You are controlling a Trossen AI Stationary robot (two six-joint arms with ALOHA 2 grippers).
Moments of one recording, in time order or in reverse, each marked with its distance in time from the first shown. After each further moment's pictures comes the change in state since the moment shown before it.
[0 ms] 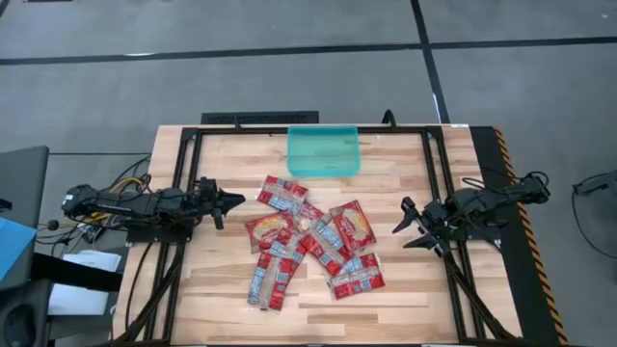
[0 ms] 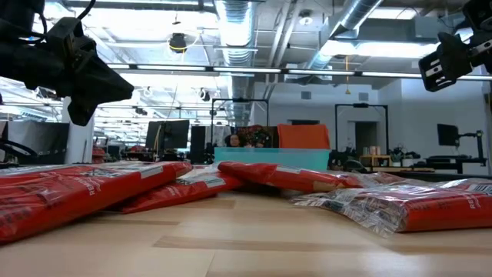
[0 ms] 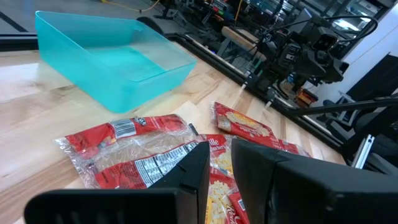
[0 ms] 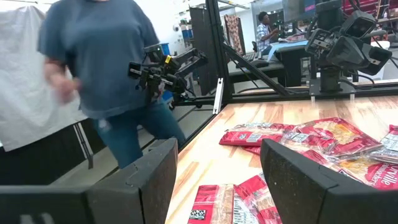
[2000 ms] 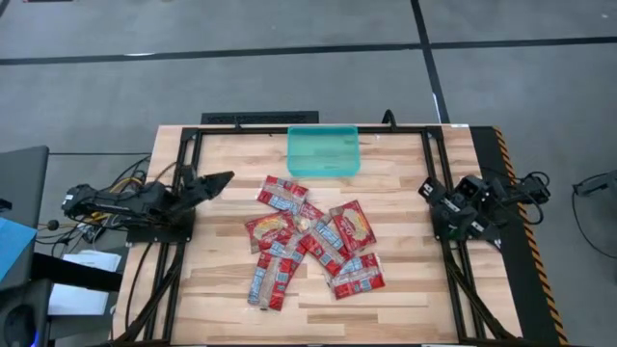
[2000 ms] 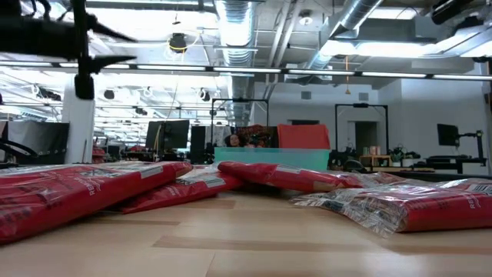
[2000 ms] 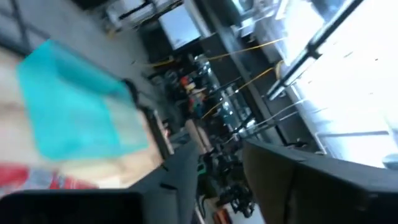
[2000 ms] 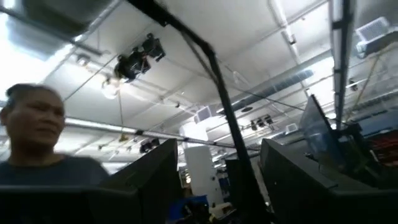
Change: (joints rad) left arm 0.000 0.000 0.058 0.339 -0.242 -0.387; right arm -0.006 -0.001 0.021 0.690 0.095 0.227
